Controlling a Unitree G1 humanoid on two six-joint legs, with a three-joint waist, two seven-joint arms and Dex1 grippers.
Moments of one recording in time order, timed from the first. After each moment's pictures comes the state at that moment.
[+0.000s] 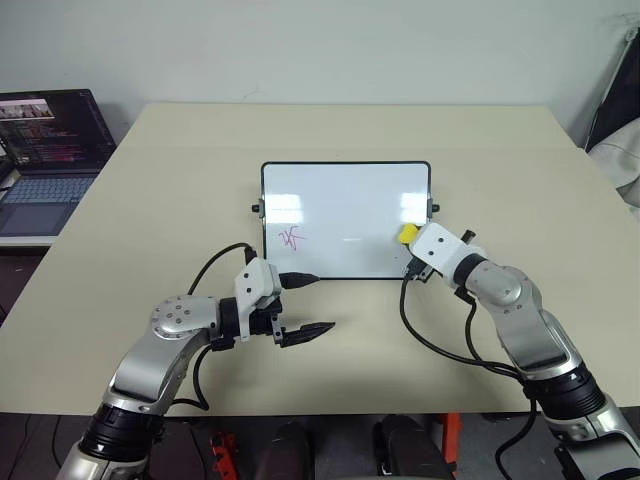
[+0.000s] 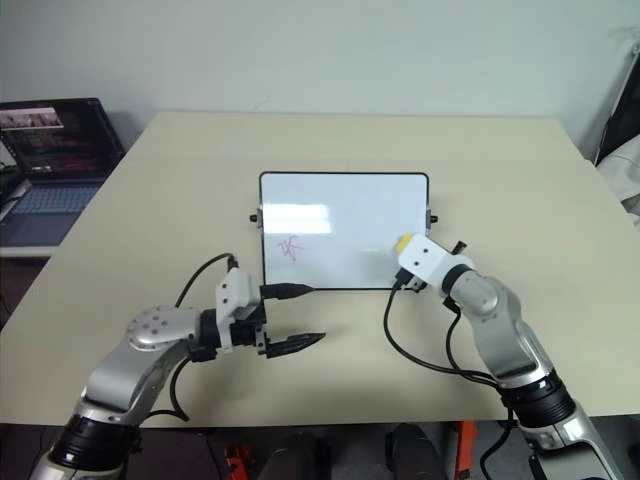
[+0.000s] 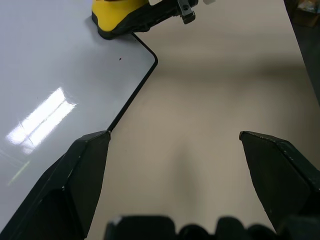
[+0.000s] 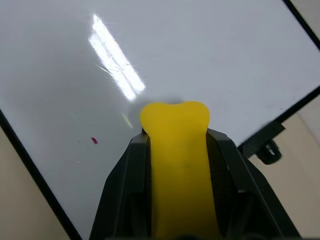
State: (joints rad) left arm -0.18 0.64 -0.10 -0.26 -0.38 0.30 -1.02; right arm -0.39 -0.51 0.27 -0.27 -0.28 0.51 0.53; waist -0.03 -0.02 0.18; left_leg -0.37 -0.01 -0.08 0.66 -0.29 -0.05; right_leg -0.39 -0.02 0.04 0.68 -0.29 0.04
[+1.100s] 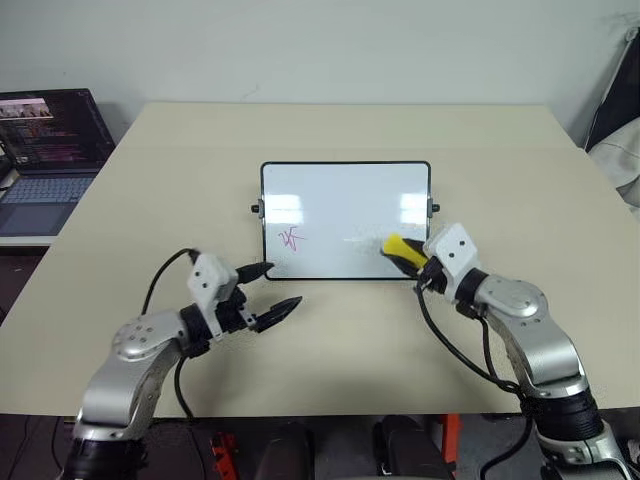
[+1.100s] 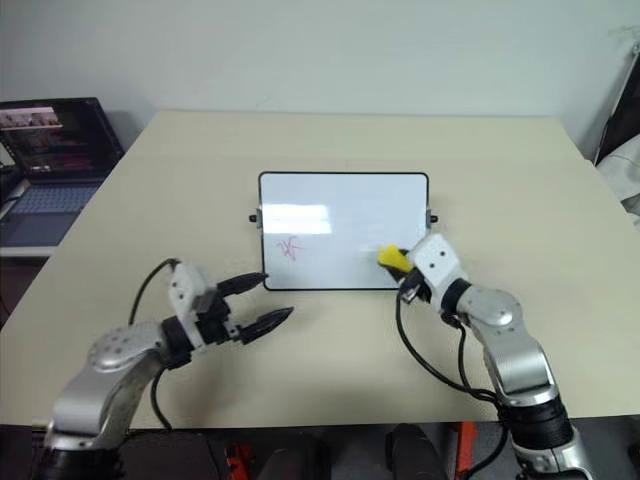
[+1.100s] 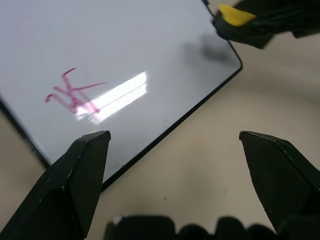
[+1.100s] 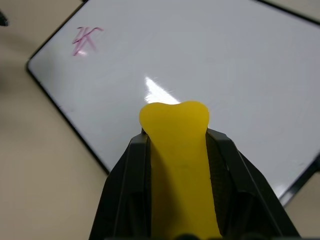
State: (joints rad) left arm 0.02 0.59 0.16 -0.33 -0.47 0.37 -0.79; right arm -0.27 -0.42 0.10 -0.36 0.09 0.49 0.67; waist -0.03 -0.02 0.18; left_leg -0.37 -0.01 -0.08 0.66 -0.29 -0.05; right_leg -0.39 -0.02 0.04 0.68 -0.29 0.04
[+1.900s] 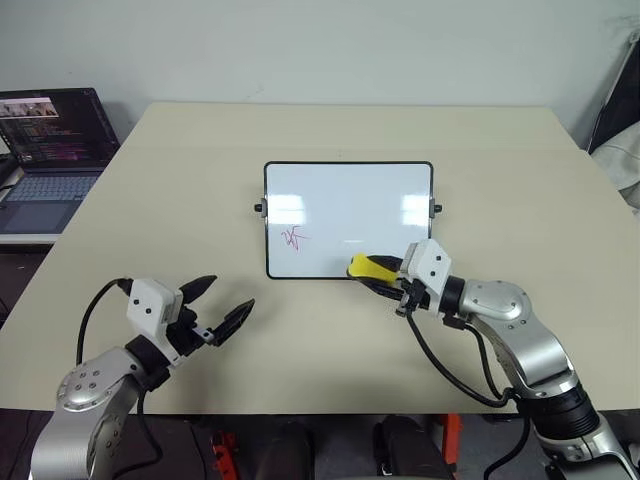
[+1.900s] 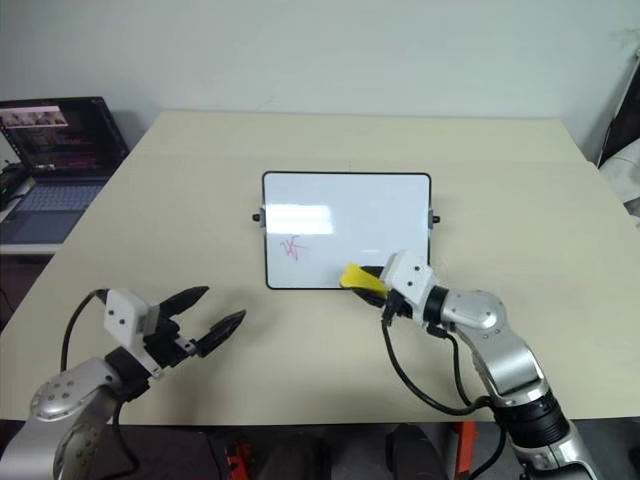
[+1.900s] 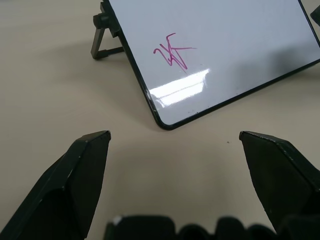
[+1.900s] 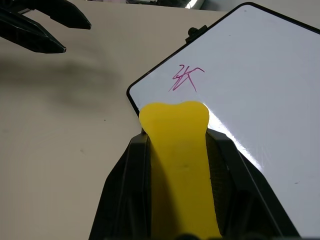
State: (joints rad) left arm 0.21 0.56 0.32 -0.39 -0.46 0.32 -0.69; right arm -0.32 -0.44 0.23 -0.34 0.13 0.36 0.76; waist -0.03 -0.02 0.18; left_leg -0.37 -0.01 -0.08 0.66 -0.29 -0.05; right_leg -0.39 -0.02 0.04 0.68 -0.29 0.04
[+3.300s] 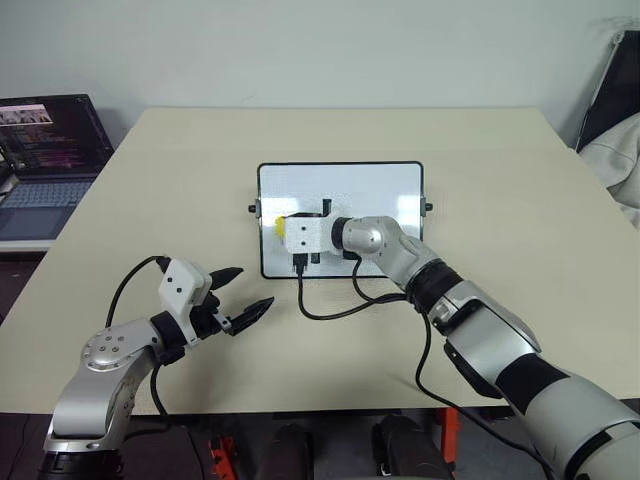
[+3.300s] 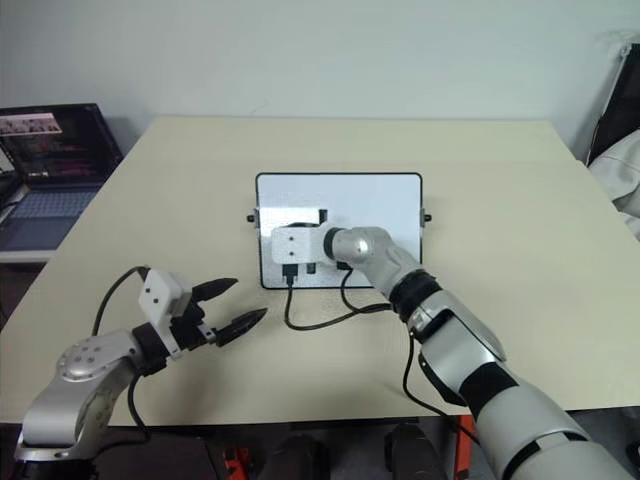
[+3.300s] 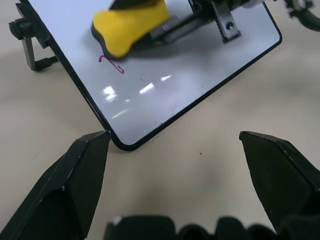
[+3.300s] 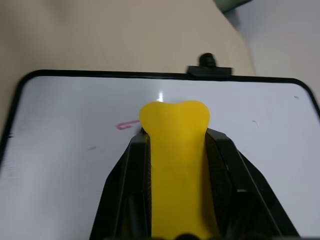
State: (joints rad) left arm 0.03 0.65 0.20 -0.27 -0.42 0.36 -0.80; right arm -1.11 -0.06 0.58 0.91 -0.41 -0.26 0.58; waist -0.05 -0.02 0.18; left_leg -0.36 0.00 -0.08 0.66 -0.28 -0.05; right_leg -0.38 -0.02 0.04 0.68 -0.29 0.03
